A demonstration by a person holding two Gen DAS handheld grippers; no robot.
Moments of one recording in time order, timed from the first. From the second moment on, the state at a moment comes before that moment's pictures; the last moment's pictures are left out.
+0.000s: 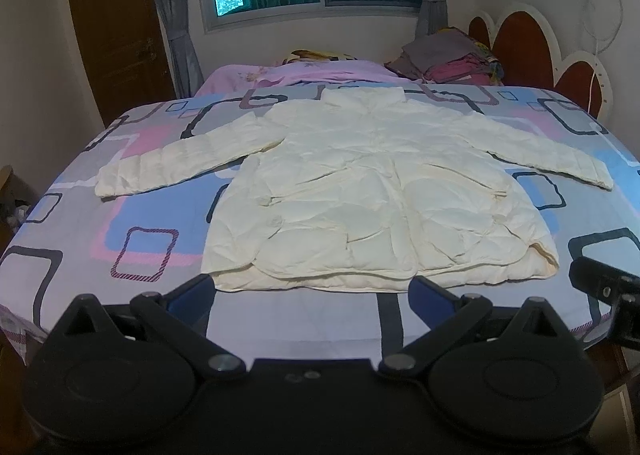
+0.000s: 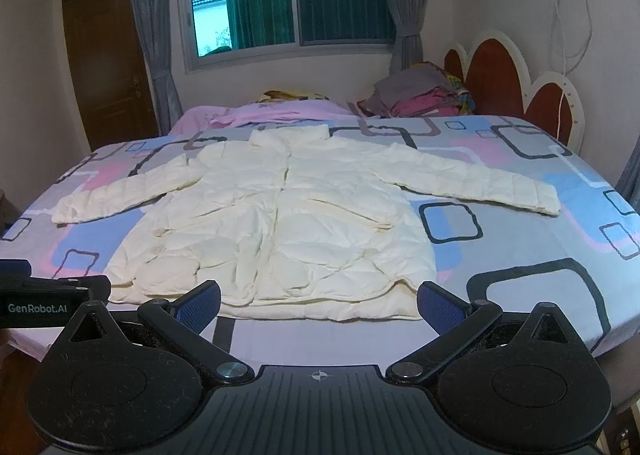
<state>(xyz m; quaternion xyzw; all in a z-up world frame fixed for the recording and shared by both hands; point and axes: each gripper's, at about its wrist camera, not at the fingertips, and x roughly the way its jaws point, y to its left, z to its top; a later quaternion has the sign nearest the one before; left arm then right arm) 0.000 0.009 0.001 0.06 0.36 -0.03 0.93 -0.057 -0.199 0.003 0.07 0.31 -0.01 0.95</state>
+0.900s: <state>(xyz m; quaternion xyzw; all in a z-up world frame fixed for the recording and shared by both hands) -0.002 0.019 0.004 0.05 0.36 -0.03 0.93 -0.057 -0.186 0.008 0.06 0.31 -0.01 0.95</state>
